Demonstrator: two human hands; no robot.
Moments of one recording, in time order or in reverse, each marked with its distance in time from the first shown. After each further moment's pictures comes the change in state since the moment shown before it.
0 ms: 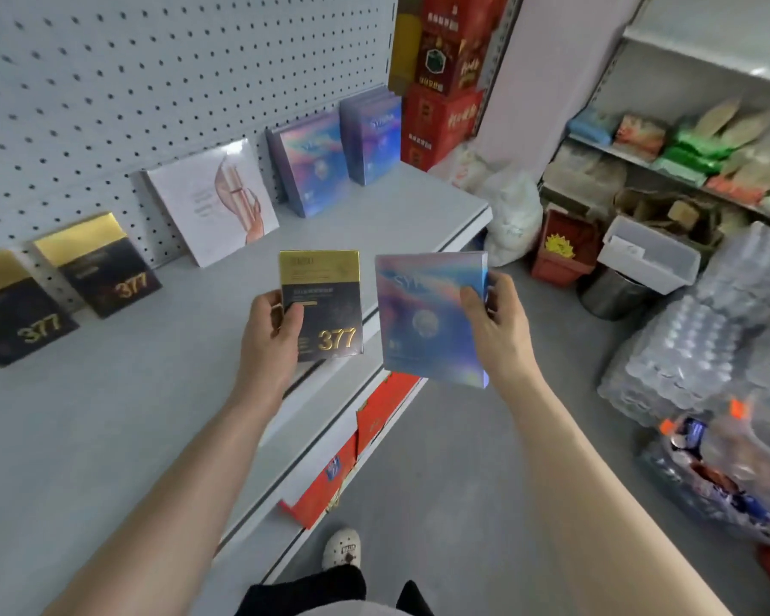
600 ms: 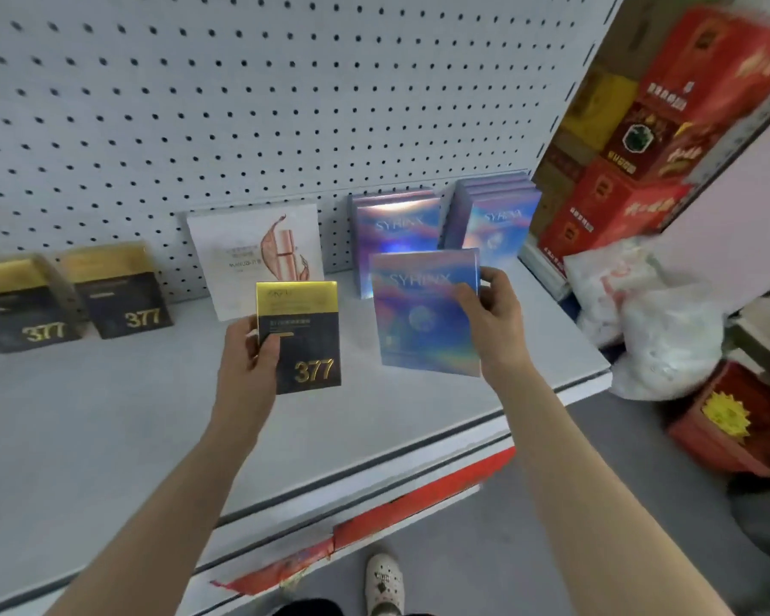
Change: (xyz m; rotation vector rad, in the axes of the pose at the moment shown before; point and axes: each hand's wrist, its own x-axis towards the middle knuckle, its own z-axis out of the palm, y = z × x) left_hand 0.139 0.013 0.069 -0.065 0.532 -0.129; right_hand 0.302 -0.010 0.125 0.244 -0.517 -0.101
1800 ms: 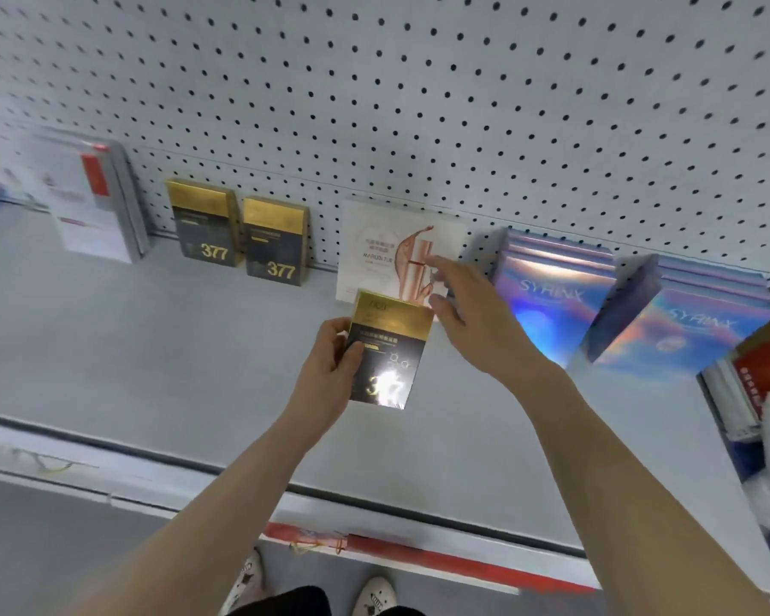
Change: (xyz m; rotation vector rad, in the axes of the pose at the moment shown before) left_hand -0.003 -0.010 0.016 -0.014 0.195 -0.059; right_hand 0.064 -0.026 0.122 -0.534 -0.856 -0.692
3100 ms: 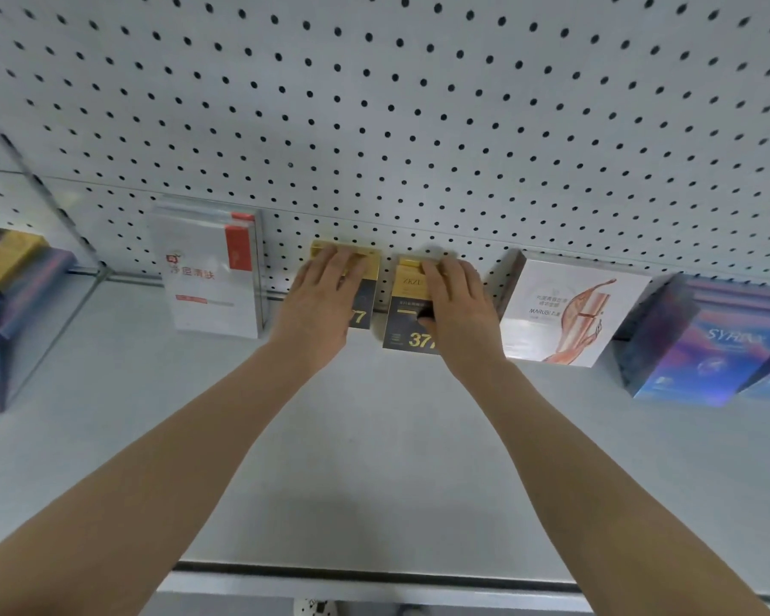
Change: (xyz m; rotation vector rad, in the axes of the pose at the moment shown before) left_hand 0.212 -0.009 -0.270 1.299 -0.034 0.723; right_hand 0.175 -0.126 0.200 -0.598 0.131 0.100
